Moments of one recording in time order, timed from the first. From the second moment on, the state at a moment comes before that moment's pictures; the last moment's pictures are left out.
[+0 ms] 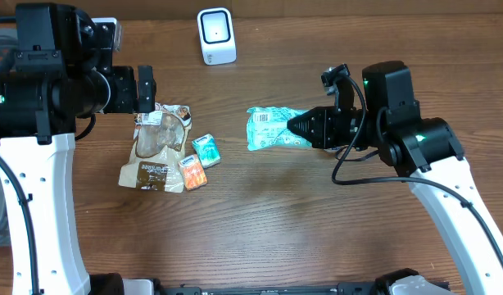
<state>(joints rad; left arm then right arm) 0.02 1.55 2.03 -1.45 0.12 0.00 0.30 1.34 1.28 -0.78 -0.65 0.33</state>
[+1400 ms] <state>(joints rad) 0.02 1.55 2.03 -1.45 0.12 0.00 0.57 2.63 2.56 -0.21 0.59 -0.64</state>
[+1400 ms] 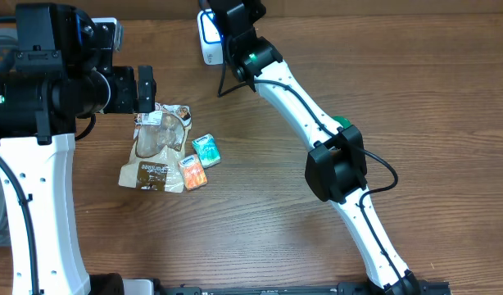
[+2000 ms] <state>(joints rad) 0.02 1.55 2.03 -1.45 0.12 0.00 0.57 2.63 2.54 -0.13 0.43 -1.08</state>
